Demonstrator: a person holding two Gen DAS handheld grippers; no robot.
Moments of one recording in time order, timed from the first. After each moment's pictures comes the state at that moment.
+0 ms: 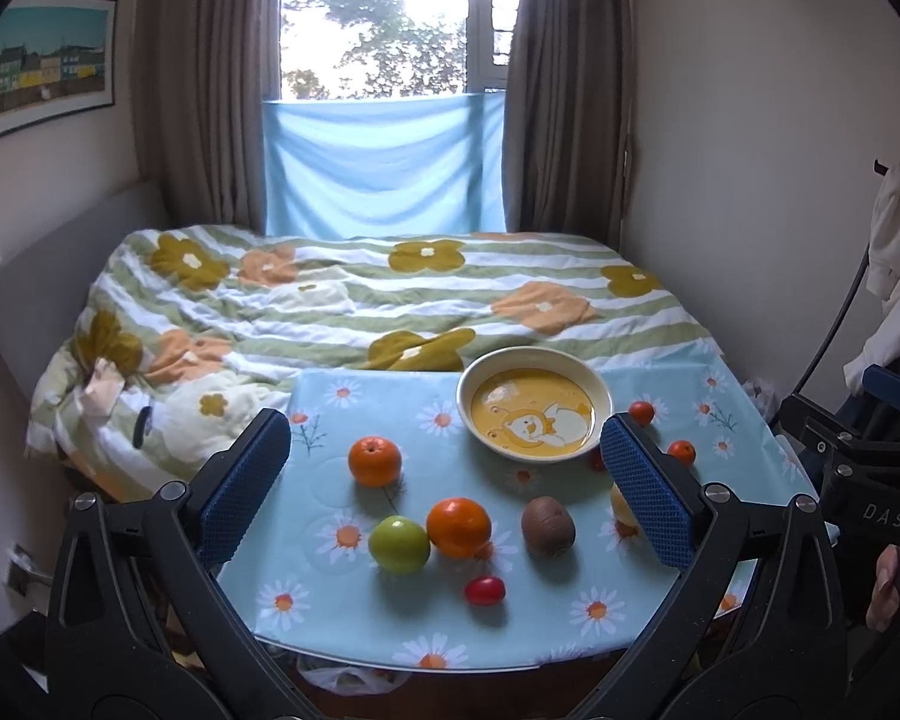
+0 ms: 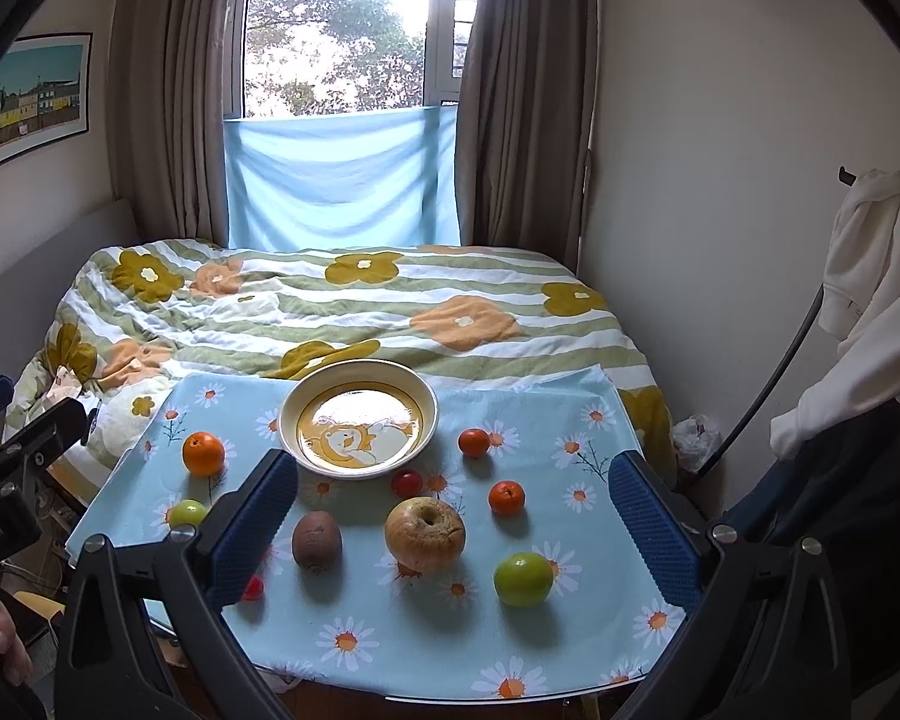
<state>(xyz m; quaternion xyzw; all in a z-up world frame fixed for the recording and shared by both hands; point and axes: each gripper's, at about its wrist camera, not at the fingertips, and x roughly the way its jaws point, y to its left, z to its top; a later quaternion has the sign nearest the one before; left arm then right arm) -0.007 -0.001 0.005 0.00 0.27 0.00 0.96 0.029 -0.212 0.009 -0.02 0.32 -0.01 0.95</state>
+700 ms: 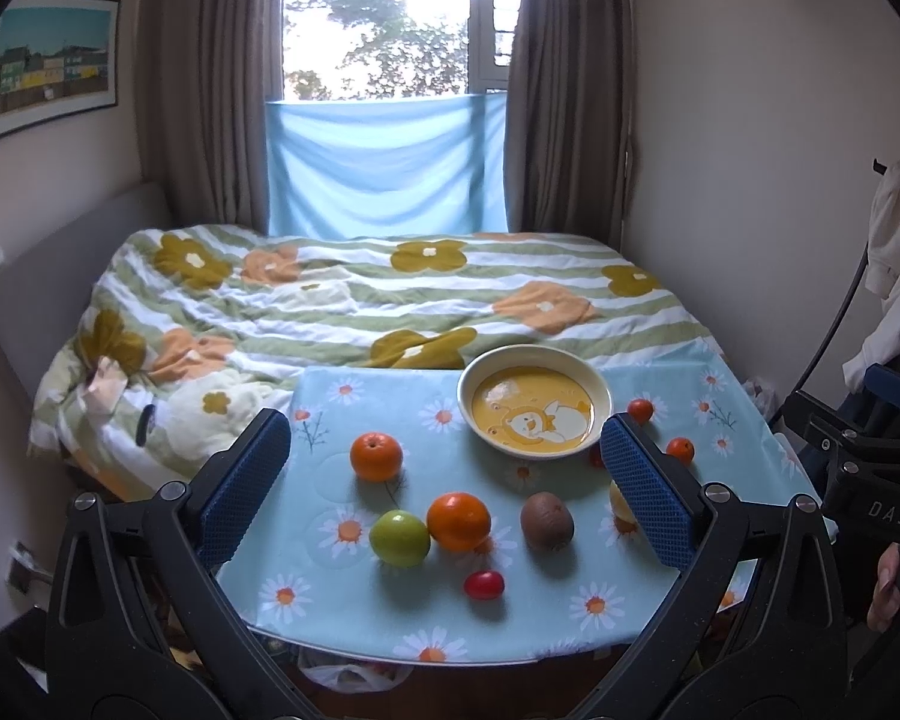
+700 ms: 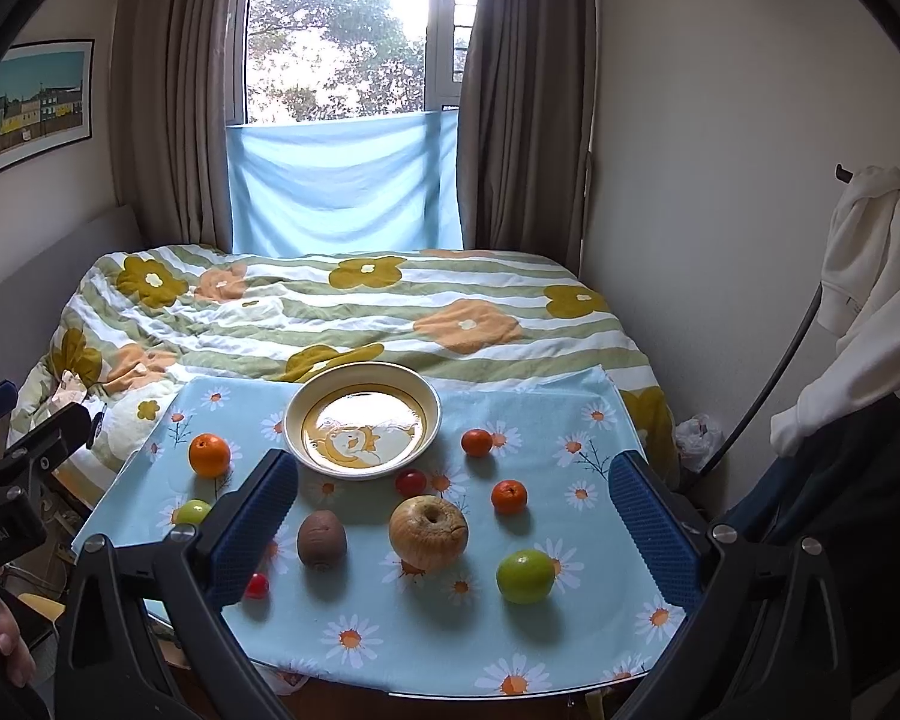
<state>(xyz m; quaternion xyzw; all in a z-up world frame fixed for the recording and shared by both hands) -0.011 0.001 0.006 0.00 0.27 0.00 0.96 0.027 -0.214 0.009 -0.02 0.31 -0.01 0.95</state>
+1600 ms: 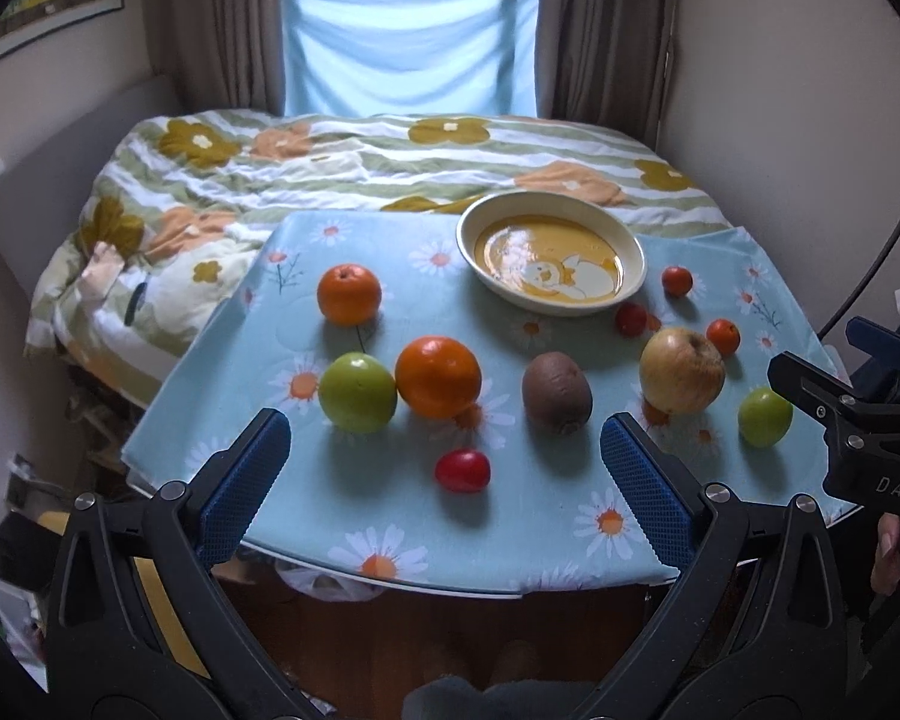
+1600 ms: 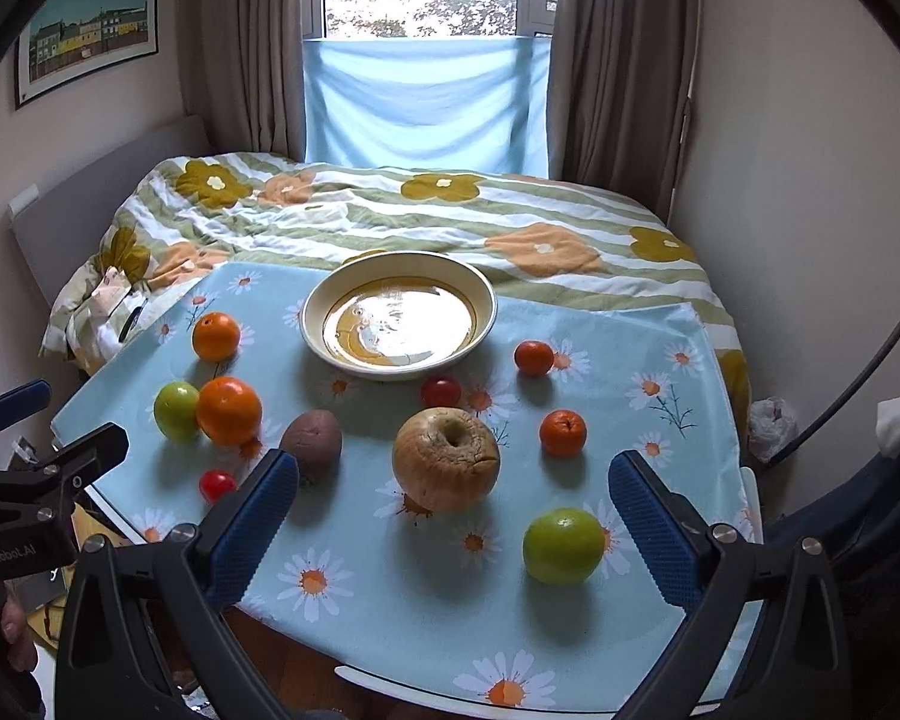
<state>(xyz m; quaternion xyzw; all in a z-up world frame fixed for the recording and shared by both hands) 0.006 -0.026 -0.116 -0.02 0.39 0.05 0.92 0.072 -0.217 -0.091 -0.04 0.39 0.11 0.91</state>
